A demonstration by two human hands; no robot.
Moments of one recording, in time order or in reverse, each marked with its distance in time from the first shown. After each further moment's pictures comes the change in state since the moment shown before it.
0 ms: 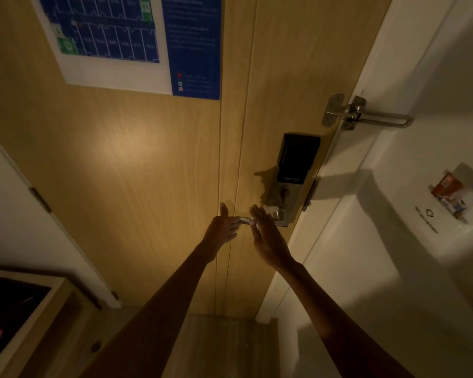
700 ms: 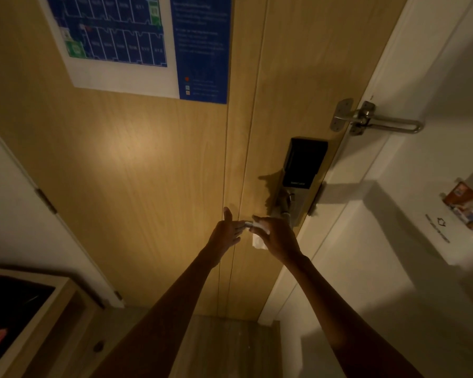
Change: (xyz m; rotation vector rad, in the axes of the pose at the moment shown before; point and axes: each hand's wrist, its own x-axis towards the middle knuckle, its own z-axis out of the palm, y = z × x) left_hand -0.003 0.001 -0.001 0.047 0.038 0.010; right_hand 0.023 0.006 -0.014 -0.110 -0.045 -0.051
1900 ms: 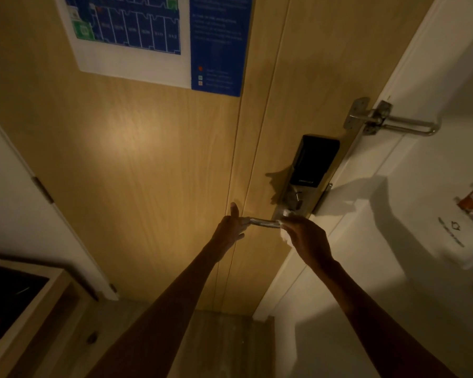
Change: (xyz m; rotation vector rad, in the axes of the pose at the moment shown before) left_hand 0.007 -0.002 -0.005 0.019 -0.072 -0.002; right_hand -0.024 0.017 -0.039 -0.187 0.060 0.100
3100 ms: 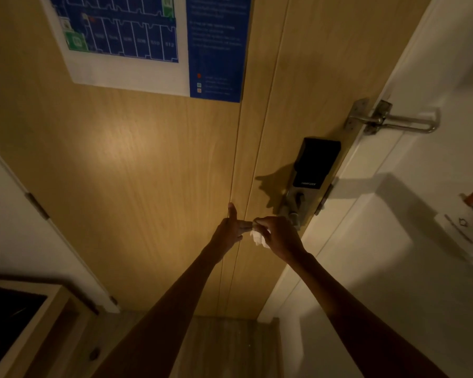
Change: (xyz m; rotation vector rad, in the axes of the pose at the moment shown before) left_hand 0.010 0.004 -0.019 0.082 -0.059 0.029; right_hand 0.030 -0.056 0.035 0.035 -0.061 -0.116
